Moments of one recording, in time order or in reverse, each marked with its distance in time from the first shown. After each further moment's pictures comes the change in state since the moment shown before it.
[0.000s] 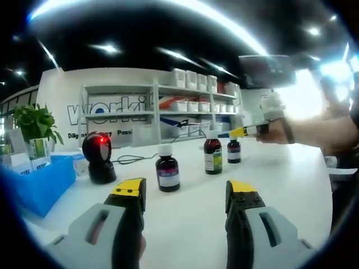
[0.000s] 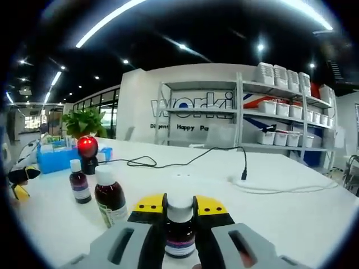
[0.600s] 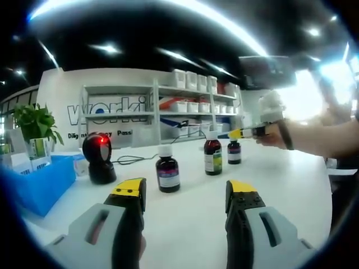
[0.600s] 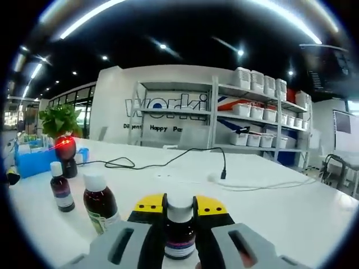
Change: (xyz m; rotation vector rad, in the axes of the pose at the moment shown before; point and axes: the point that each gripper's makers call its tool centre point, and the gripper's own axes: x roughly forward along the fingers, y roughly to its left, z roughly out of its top) left arm -0.001 0.001 0.001 -0.005 -0.007 0.001; right arm -0.005 -0.003 -0.001 0.014 -0.015 -0.235
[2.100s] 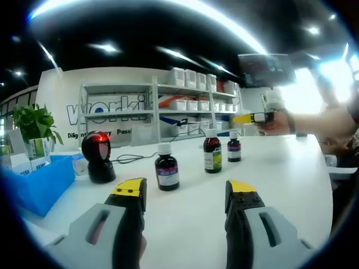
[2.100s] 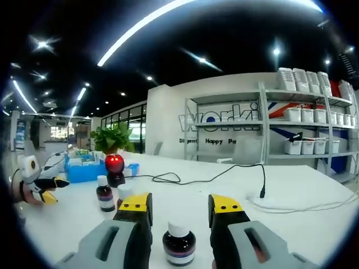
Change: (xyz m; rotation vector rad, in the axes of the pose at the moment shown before) left arm 0.000 -0.003 -0.002 0.008 0.015 -0.006; right arm -0.014 0.000 0.032 -0.010 -0.093 0.534
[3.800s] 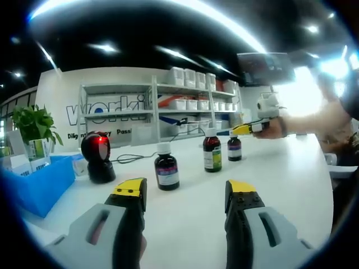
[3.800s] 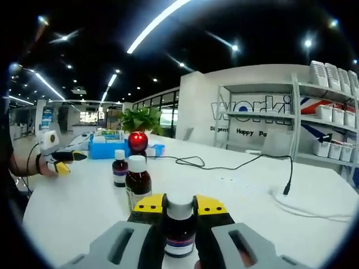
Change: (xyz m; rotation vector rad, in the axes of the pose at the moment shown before) left arm 0.001 0.001 -0.001 0.009 0.005 0.000; right arm 0.014 0.013 -0.031 -0.050 0.070 0.223
